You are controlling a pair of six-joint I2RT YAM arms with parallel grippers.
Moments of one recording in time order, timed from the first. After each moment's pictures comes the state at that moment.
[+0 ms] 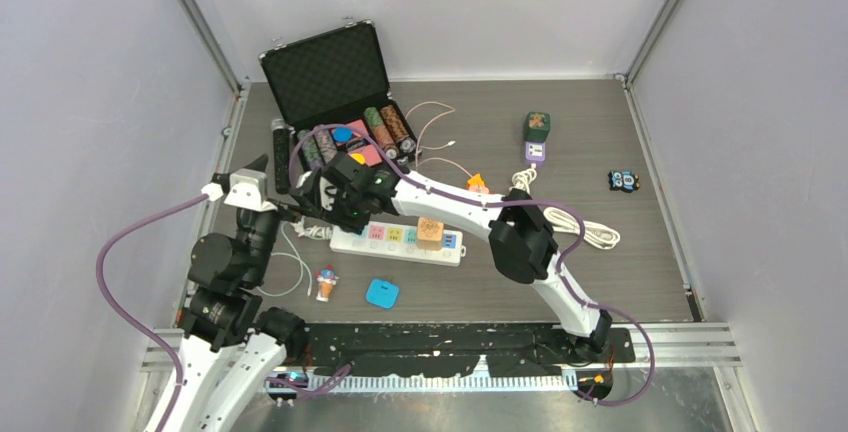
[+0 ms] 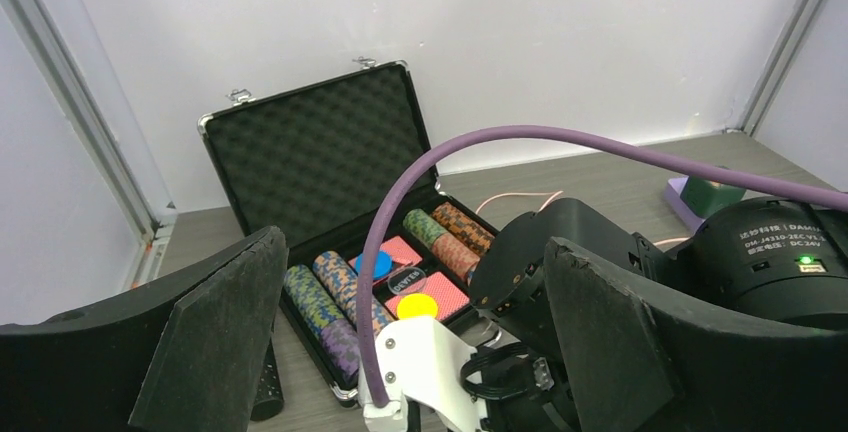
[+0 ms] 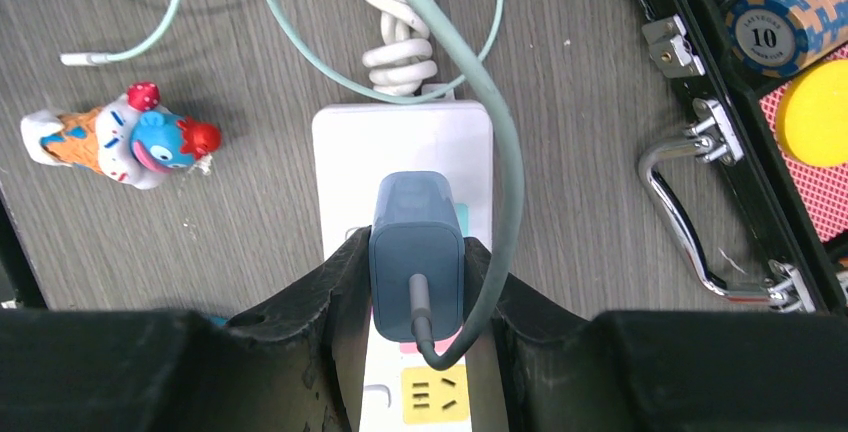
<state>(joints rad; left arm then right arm) -0.40 0.38 0.68 -0.07 -0.16 0.06 1.07 2.26 2.02 -0.66 -0.12 -0.31</state>
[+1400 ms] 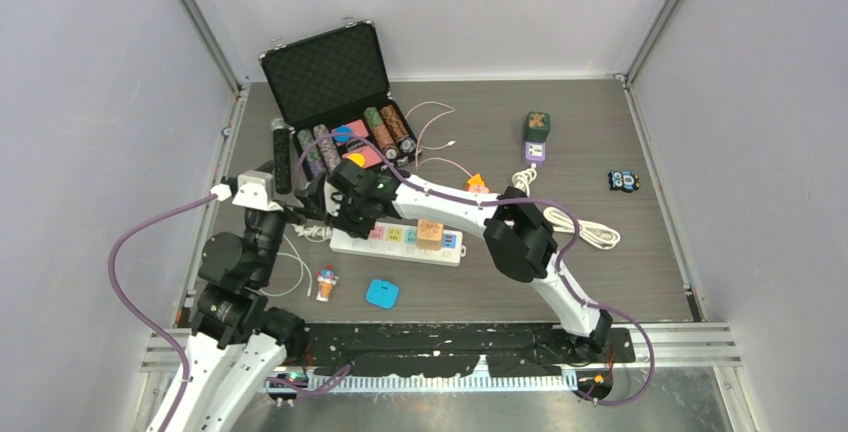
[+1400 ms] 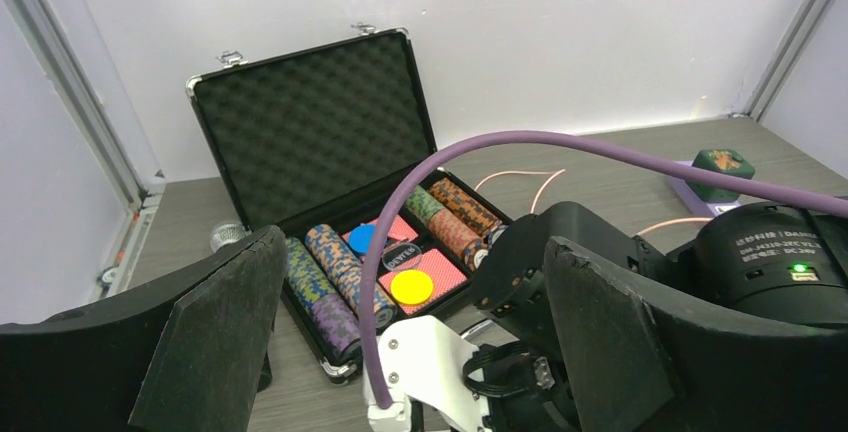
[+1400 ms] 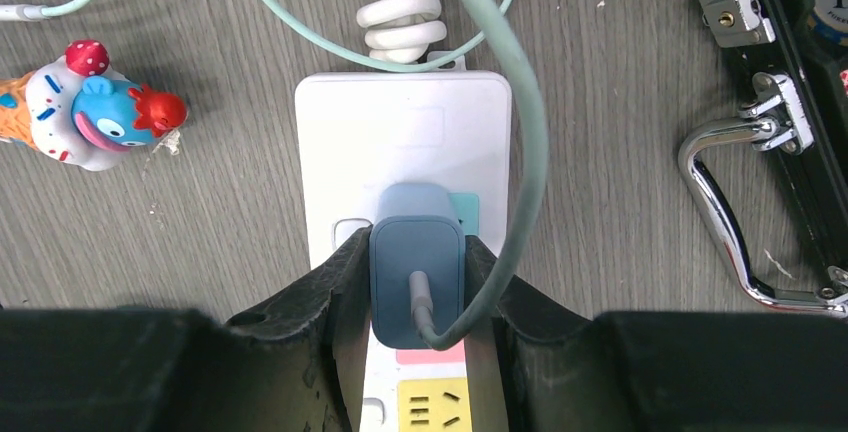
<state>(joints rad) -0.40 0.37 0.62 -0.05 -0.18 0.02 1.07 2.29 1.98 -0.66 -0.13 -0.33</state>
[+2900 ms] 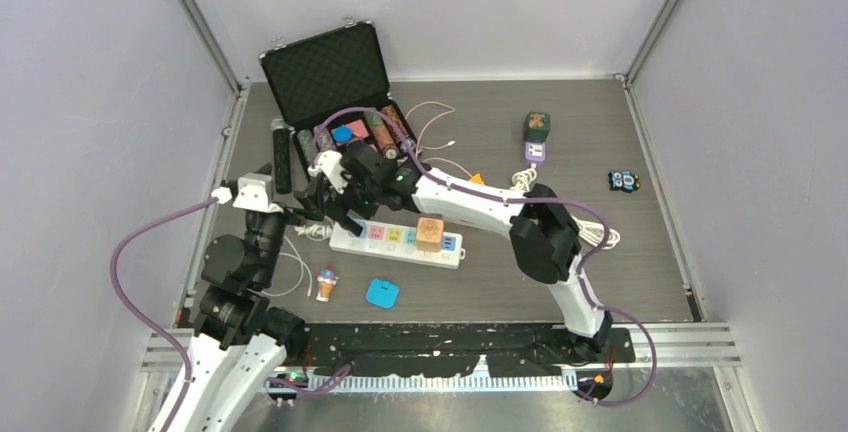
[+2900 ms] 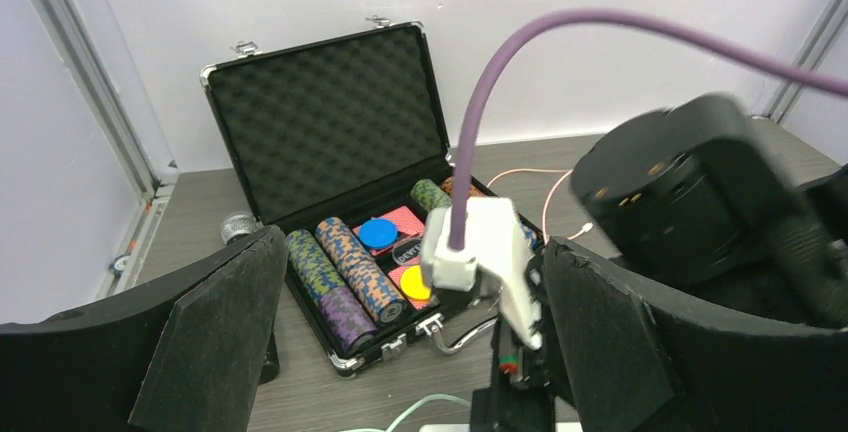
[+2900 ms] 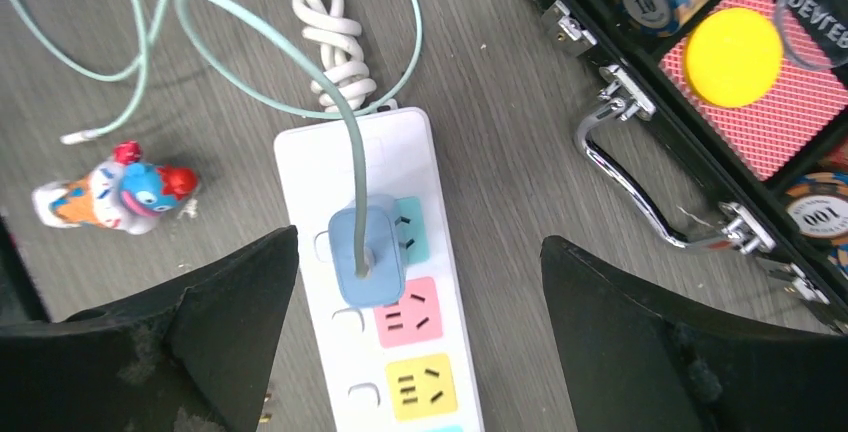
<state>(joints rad) -0.40 0.35 0.58 -0.03 -0.21 0.03 1.04 2.13 1.81 -0.44 -0.08 -0.17</state>
